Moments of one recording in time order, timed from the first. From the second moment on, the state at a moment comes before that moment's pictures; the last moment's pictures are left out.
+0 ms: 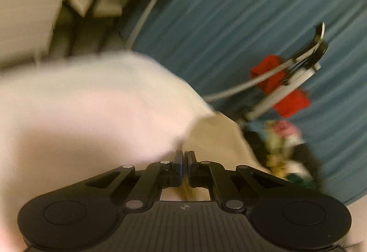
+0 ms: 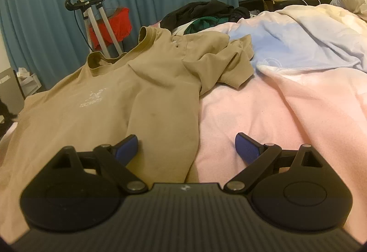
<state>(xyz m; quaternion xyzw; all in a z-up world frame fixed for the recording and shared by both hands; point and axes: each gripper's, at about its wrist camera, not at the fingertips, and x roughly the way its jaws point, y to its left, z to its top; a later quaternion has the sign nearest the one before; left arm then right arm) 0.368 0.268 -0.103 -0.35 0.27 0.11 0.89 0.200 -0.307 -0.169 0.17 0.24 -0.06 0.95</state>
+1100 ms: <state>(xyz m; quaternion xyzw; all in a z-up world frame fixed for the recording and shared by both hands) 0.085 -0.045 -0.004 -0.06 0.26 -0.15 0.95 0.122 -0.349 -0.107 0.34 0.19 0.01 0.92</state>
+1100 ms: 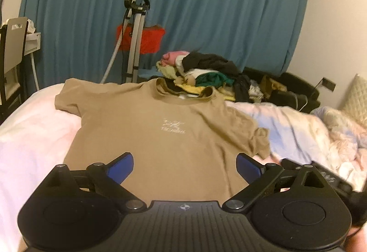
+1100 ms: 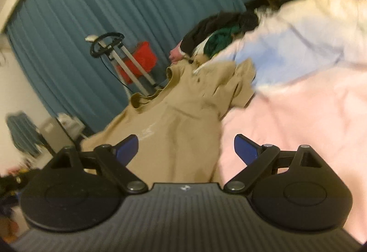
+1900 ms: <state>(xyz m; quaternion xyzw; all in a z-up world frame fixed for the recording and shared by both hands) 0.209 -0.008 -0.101 -0.20 0.29 -0.10 0.93 0.338 -0.413 -0.189 0.47 0.11 -0.14 0.86</state>
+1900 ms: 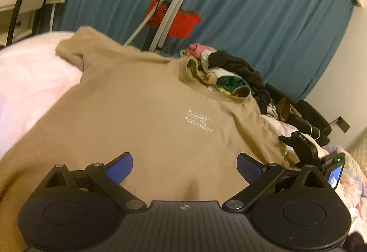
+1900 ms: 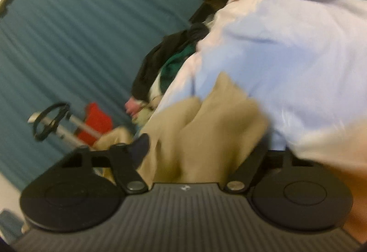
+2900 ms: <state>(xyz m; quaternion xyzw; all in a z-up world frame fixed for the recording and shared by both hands) 0.199 -0.053 -0.107 -0.07 0.29 -0.14 0.94 0.234 -0.453 -0.098 0.25 0.20 -0.15 0.94</state>
